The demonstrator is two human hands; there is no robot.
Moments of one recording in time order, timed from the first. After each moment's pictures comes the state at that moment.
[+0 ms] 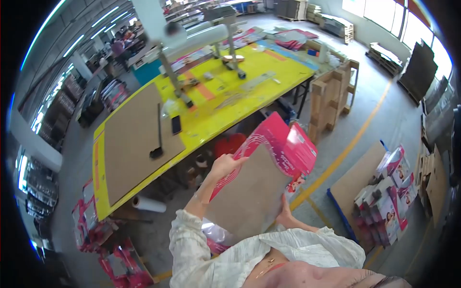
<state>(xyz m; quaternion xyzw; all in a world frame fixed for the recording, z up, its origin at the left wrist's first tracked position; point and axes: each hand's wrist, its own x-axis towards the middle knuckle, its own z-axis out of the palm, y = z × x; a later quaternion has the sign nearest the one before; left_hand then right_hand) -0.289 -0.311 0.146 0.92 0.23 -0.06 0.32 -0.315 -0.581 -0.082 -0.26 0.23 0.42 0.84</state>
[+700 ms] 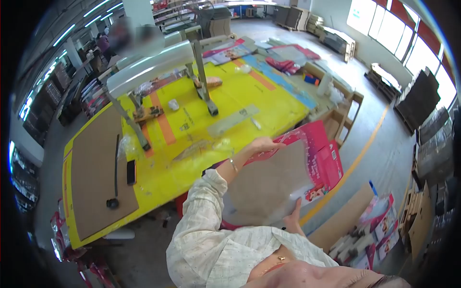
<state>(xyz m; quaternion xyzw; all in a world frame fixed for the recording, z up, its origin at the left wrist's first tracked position) 0.310 -0.299 0.076 0.90 0.05 -0.17 0.39 0.171 -0.556 -0.082 -0.21 0.26 0.23 0.91</state>
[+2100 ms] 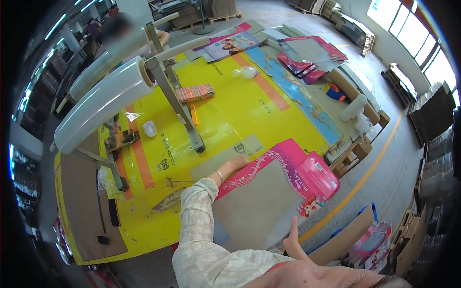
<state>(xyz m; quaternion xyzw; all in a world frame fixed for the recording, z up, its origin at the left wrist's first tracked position) 0.550 -0.099 -0.168 0.96 -0.22 -0.06 0.15 0.408 -0.451 -0.081 -0.45 0.41 0.24 0.76</state>
